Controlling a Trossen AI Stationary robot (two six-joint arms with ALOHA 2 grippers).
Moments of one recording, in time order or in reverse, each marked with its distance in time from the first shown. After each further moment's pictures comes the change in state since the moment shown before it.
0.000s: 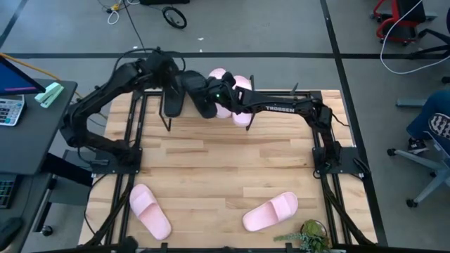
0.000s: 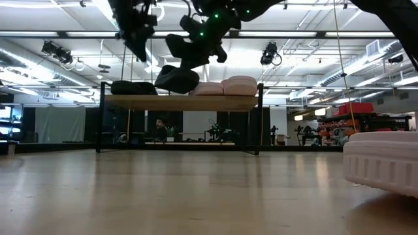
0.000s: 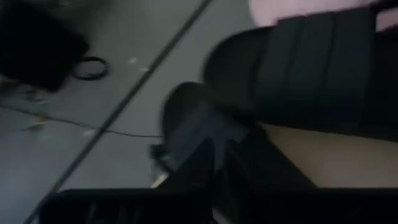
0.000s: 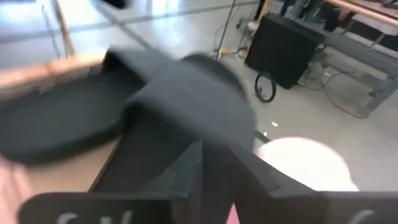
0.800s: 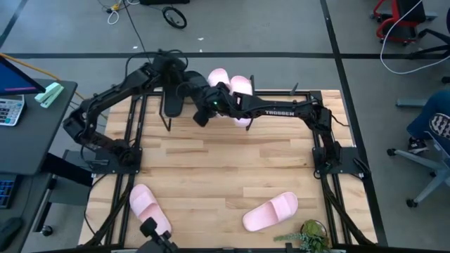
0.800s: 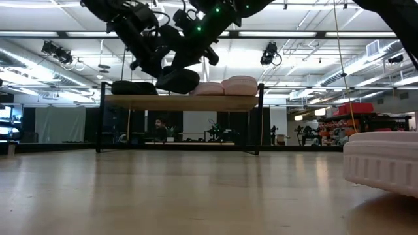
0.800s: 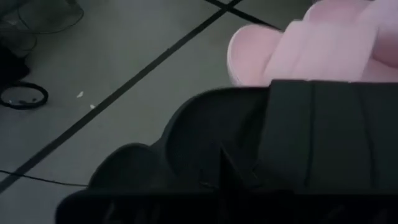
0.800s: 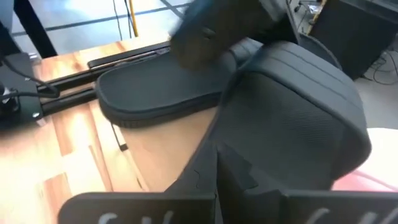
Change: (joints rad) left arm 0.115 0.071 -0.253 0.533 0.290 -0.066; right arm 0.047 0.000 0.000 -0.055 -0.188 0.037
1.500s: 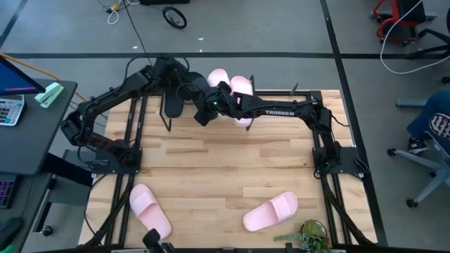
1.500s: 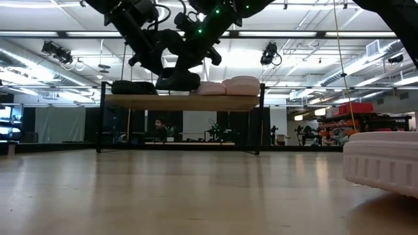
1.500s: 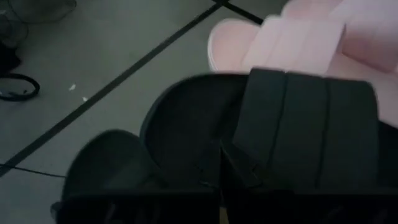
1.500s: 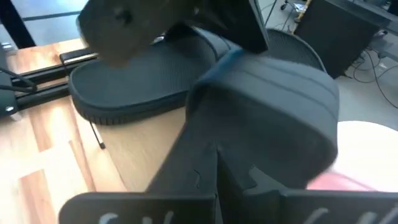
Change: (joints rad) left arm -0.091 -0.045 0.002 -0.078 -0.032 -0.073; right arm -0.001 0.000 0.000 -0.028 0.051 -0.015
